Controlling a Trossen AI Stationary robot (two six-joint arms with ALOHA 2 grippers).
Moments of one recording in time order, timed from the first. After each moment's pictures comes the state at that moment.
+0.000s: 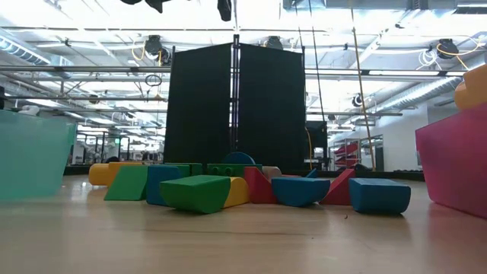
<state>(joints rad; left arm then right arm) 0.27 1.39 1.12 0.42 0.51 -0.33 -0.11 1.38 1.35 0.09 0.12 0.25</state>
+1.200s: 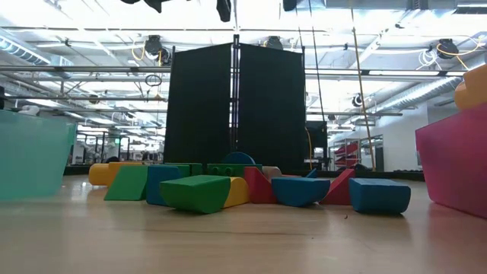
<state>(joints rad) 0.27 1.39 1.12 0.40 0.51 -0.32 -0.13 1.42 1.35 0.05 0.02 0.31</state>
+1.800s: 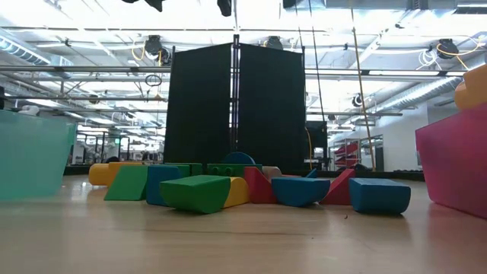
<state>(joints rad) 0.27 1.39 1.12 0.41 0.56 -0.25 -0.12 1.42 1.36 0.07 0.02 0.29</state>
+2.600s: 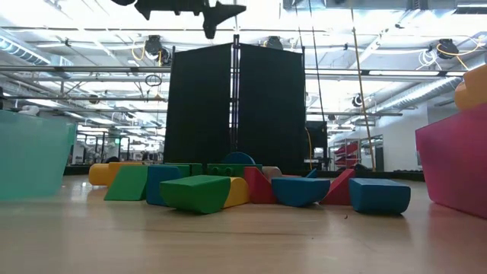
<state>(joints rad) 0.41 1.33 1.12 0.15 0.55 -0.23 -0.07 1.17 1.37 -0.49 0.11 0.40</state>
